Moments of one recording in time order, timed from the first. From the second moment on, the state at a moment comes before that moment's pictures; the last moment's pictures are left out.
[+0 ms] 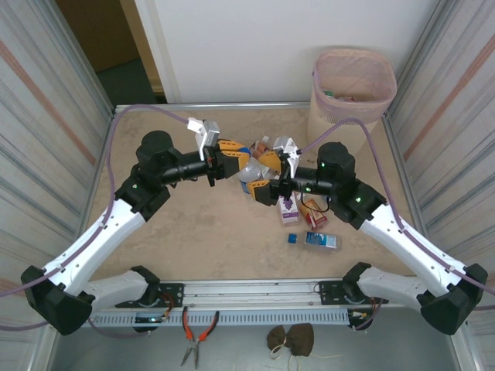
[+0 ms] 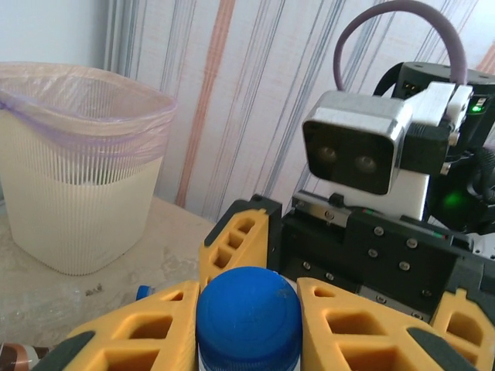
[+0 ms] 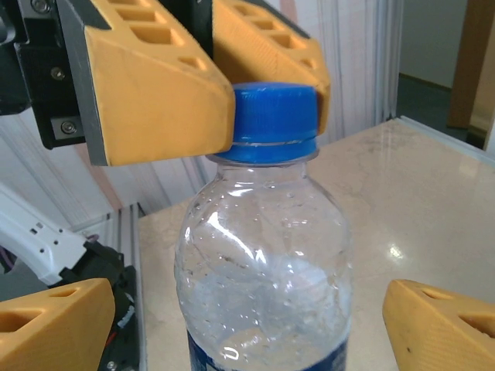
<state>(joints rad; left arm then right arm) -0.60 1.10 1.10 -0.01 0.67 -0.25 0.71 1.04 1.02 -0.15 -0.54 0.12</state>
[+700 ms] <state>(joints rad) -0.60 1.10 1.10 0.02 0.71 -0.25 0.74 1.09 1.02 -0.10 -0.54 0.09</state>
